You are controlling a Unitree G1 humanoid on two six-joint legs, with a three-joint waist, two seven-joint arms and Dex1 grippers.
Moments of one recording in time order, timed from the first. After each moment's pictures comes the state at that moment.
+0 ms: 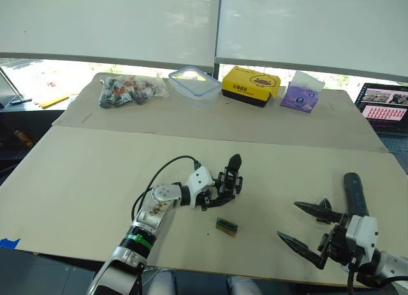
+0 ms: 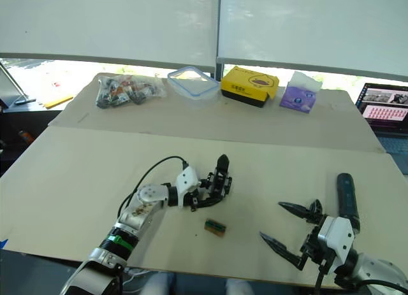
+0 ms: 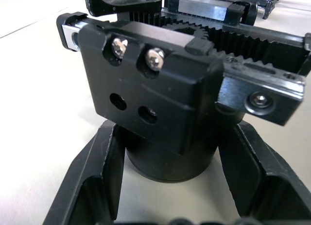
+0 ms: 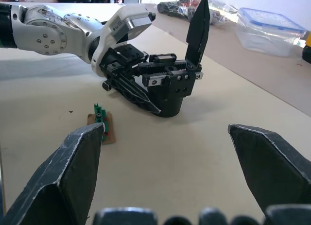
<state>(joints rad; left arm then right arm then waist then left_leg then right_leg) -0.49 0.20 -0.26 0.36 -0.06 0.05 -0.97 0.45 -0.59 -0.32 -0.43 0.52 -0.13 0.99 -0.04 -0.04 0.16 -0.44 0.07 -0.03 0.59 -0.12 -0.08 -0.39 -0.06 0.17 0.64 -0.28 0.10</state>
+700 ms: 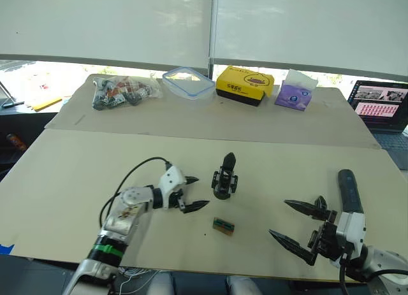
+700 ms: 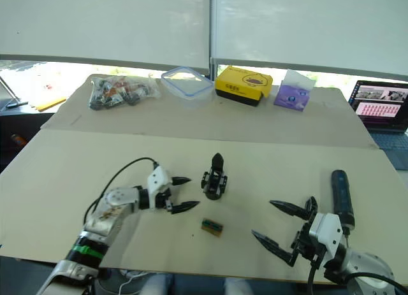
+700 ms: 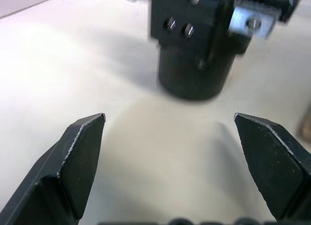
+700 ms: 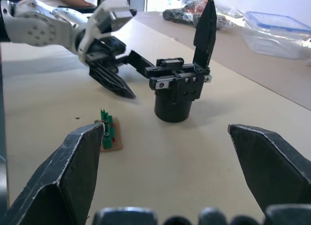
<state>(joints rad) -0.30 0.47 -0.12 0.13 -0.21 0.16 -1.05 0.36 -0.59 -0.25 -0.37 0.52 -0.12 1.02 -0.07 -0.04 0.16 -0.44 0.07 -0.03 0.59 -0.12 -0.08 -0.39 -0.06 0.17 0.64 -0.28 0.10</state>
